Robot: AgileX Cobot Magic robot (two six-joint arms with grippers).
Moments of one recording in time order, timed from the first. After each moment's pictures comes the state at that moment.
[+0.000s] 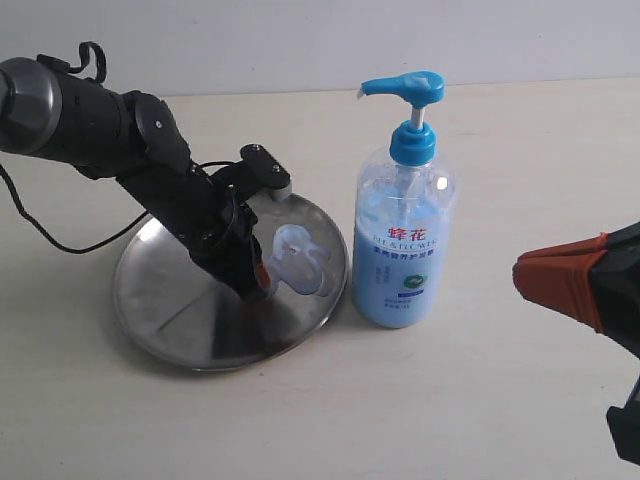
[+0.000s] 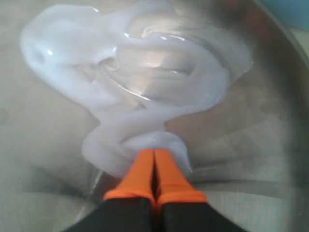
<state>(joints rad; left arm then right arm) -0.52 2.07 -1.19 -0.54 0.61 1.00 0.71 0.67 -0.54 -0.02 0.59 0.06</state>
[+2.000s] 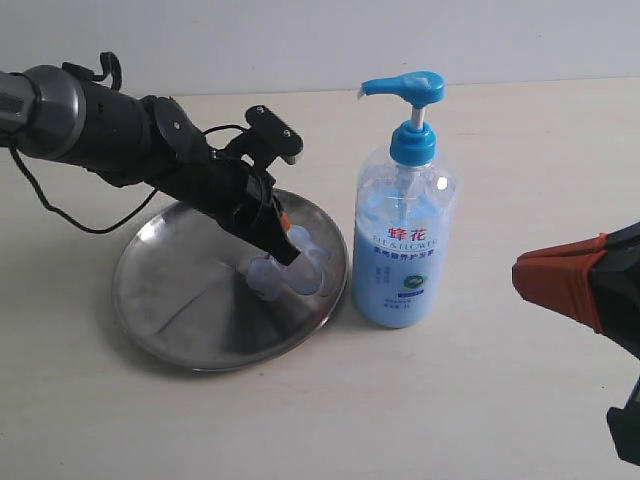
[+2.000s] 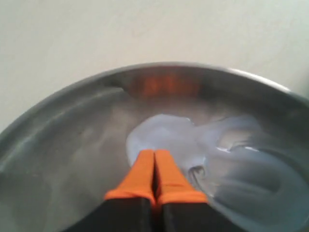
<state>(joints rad) -0.55 2.11 -1.24 -0.68 0.31 1.06 0.71 0.67 -0.54 -0.01 0.59 0.06</state>
